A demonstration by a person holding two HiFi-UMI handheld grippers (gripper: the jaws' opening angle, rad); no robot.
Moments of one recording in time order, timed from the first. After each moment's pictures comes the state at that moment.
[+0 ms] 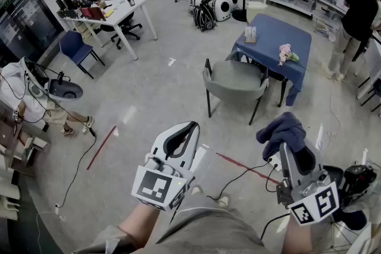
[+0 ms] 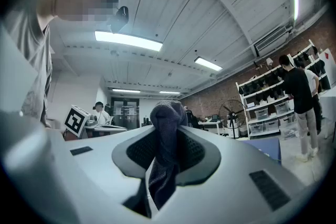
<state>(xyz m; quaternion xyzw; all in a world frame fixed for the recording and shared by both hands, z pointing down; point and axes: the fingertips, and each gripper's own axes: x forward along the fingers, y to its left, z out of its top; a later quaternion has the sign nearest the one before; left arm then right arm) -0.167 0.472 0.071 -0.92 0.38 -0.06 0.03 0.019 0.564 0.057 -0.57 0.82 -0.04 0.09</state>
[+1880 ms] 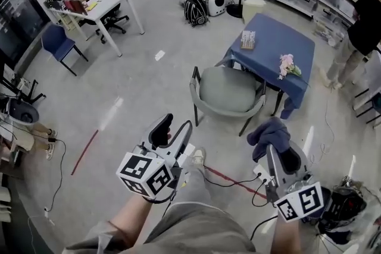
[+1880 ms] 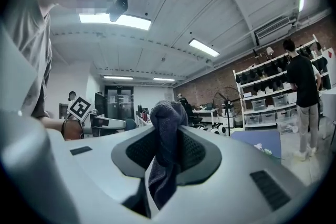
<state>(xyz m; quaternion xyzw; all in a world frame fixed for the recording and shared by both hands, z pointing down) -0.139 0.256 0.169 -0.90 0.41 -0.03 -0.17 0.072 0.368 0.149 -0.58 0.81 -0.07 0.02</state>
